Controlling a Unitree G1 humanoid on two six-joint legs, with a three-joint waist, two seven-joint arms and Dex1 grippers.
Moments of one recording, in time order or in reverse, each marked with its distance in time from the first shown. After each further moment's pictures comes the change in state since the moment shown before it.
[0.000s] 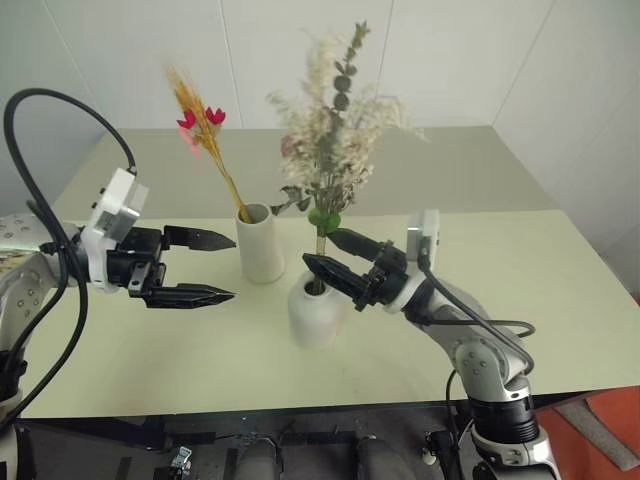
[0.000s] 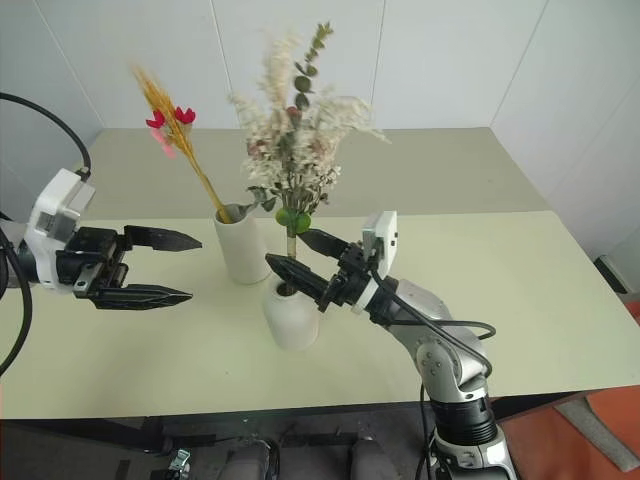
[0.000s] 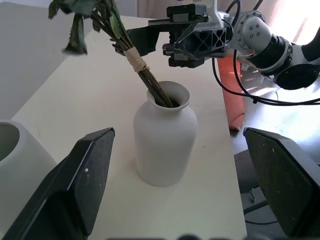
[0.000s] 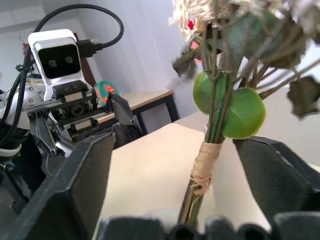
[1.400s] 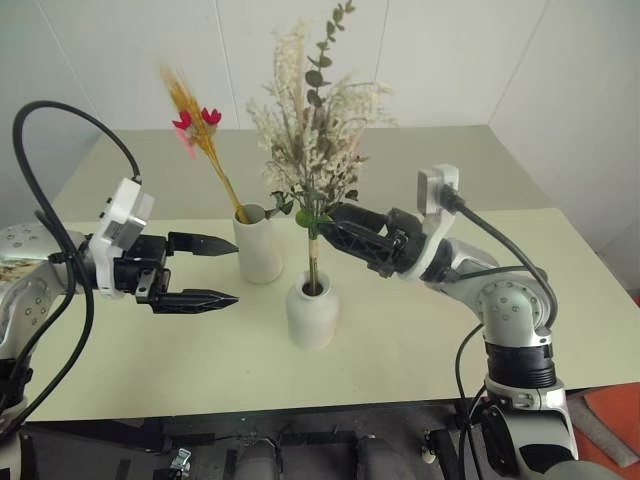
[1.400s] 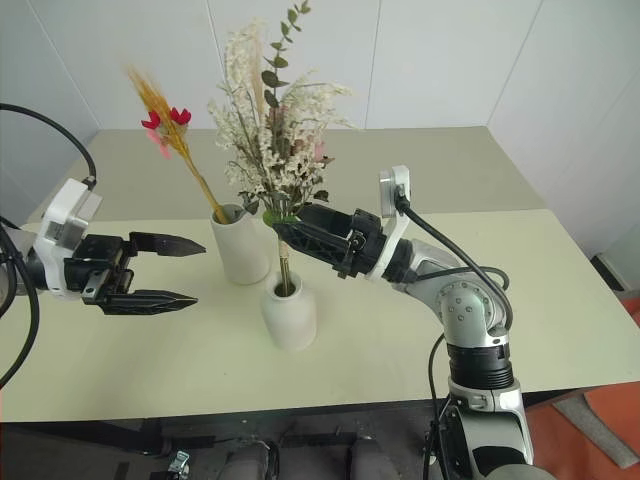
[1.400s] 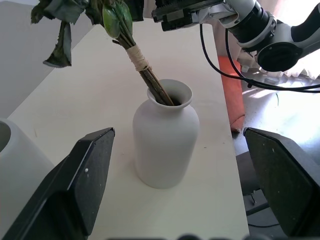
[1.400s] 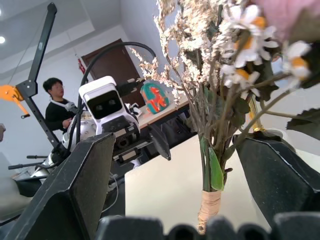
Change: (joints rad) left arm 0.042 -0.015 0.008 -0.028 -0.001 -0.016 0.031; right arm -0.254 -0.070 -0.092 0.182 0.247 0.267 0.088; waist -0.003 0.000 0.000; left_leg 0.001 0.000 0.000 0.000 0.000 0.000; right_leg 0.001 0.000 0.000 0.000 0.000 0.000
